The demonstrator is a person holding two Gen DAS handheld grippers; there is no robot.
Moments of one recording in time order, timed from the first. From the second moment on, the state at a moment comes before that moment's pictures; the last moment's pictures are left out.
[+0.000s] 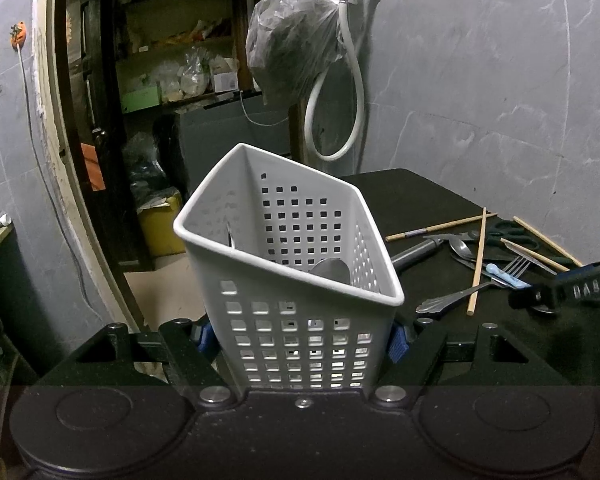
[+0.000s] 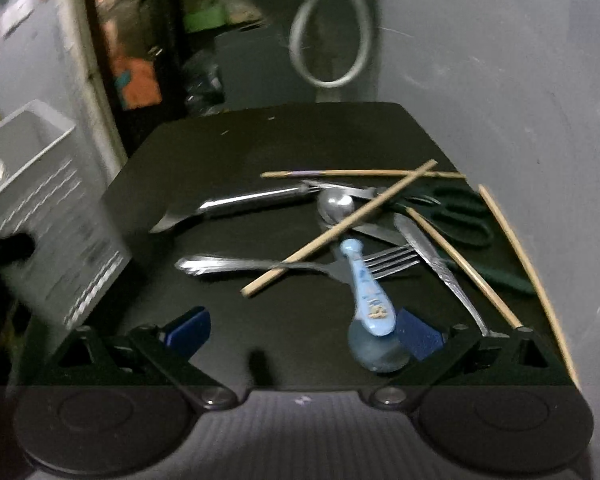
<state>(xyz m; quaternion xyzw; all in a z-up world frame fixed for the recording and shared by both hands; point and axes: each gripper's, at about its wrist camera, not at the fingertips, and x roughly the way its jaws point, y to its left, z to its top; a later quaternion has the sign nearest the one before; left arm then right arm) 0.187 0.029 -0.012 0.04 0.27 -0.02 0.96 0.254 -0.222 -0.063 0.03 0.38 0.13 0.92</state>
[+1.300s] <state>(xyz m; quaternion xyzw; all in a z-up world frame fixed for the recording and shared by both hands) 0.194 0.020 -0.010 0.05 0.28 -0.01 0.96 0.314 -0.291 -0.112 0.21 0.30 0.12 0.92</state>
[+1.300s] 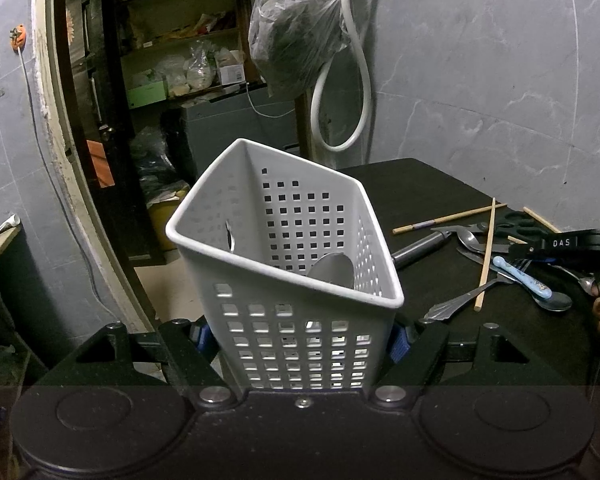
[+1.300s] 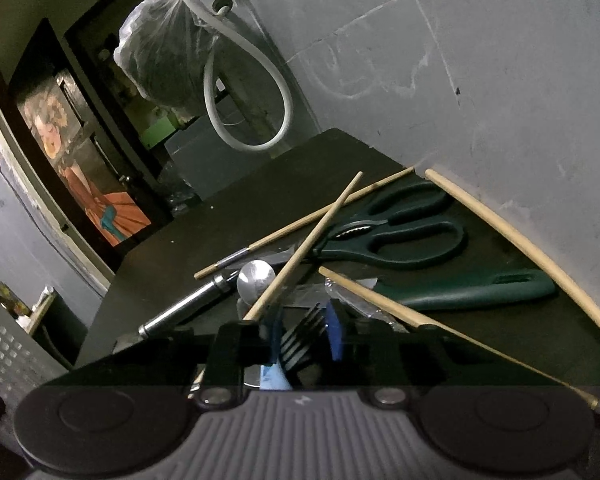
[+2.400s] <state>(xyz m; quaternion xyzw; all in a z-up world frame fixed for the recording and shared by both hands) 0.190 0.023 -0.016 0.05 0.27 -0.01 0.96 0.299 -0.287 -0.077 0.21 0.29 0.12 0.93</state>
